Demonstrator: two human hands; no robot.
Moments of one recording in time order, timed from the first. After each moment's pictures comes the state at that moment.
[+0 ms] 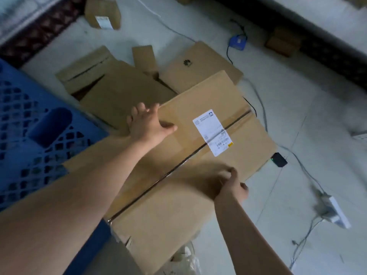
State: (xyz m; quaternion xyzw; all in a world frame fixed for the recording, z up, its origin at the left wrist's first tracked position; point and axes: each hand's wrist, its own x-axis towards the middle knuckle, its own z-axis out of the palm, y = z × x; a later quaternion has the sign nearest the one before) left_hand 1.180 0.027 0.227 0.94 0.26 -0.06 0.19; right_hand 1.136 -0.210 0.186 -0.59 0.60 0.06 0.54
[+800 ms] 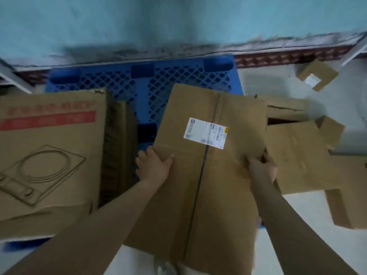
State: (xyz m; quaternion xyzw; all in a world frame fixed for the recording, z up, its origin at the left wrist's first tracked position) left_hand 0.716 0.301 0.247 0.57 0.76 0.03 0.31; right_hand 0.969 0.215 0.258 -0.85 -0.03 0.30 0.43
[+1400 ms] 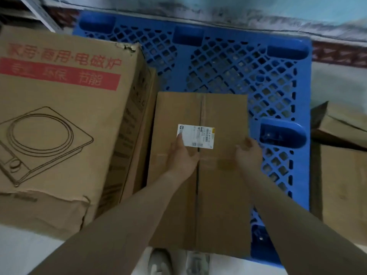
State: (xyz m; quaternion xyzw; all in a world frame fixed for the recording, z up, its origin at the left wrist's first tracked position) left_hand 0.696 0.349 0.133 0.47 0.73 0.13 0.48; right_hand 0.881 0.350 0.117 -0.84 -0.26 0.39 0.27
